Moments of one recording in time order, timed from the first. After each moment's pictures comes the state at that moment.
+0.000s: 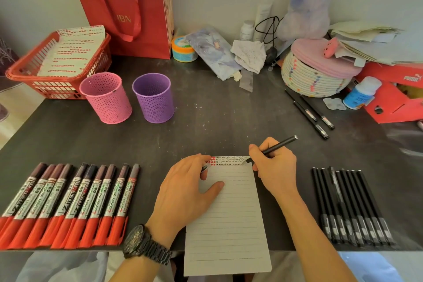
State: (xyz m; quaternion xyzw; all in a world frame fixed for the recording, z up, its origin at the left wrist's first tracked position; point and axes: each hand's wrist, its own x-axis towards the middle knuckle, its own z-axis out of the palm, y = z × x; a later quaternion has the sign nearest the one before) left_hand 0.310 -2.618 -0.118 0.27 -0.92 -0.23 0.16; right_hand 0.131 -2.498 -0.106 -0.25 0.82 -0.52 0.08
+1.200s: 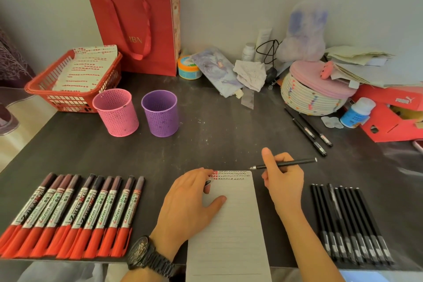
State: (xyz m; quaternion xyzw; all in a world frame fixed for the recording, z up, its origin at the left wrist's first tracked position) left_hand 0.310 -2.617 -0.116 0.26 -0.92 -0.23 0.16; right_hand 0.134 -2.493 -0.094 -0.16 0.75 -0.64 0.08
